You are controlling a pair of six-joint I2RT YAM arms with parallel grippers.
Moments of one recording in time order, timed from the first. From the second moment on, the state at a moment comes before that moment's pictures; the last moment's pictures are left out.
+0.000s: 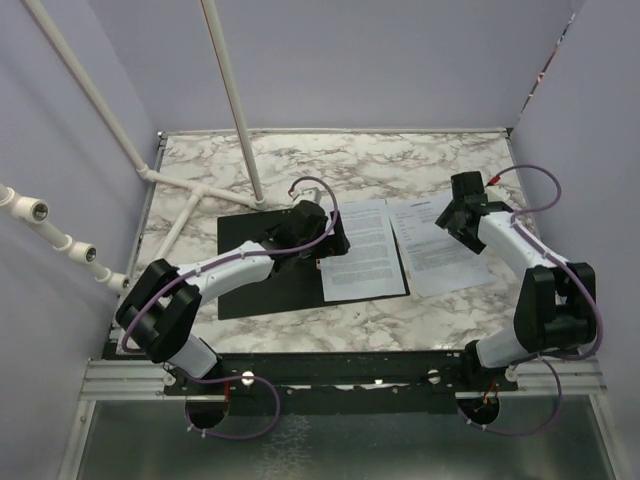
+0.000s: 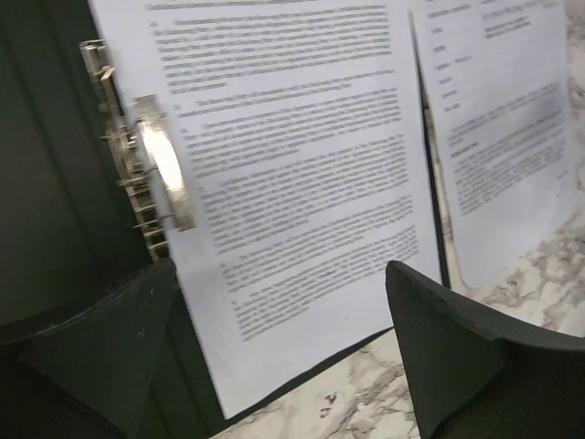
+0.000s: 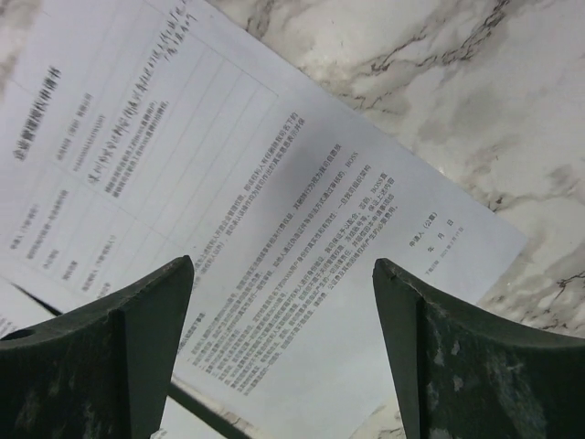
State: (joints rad) left arm -0.71 1.50 0.88 -0.08 -0.09 -0.74; right arm 0.10 1.53 1.00 -0.56 0.43 0.76
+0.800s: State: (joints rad) left arm -0.93 1.94 1.34 -0.06 0.11 -0.76; right arm 0.09 1.54 0.88 -0.36 0.09 0.63
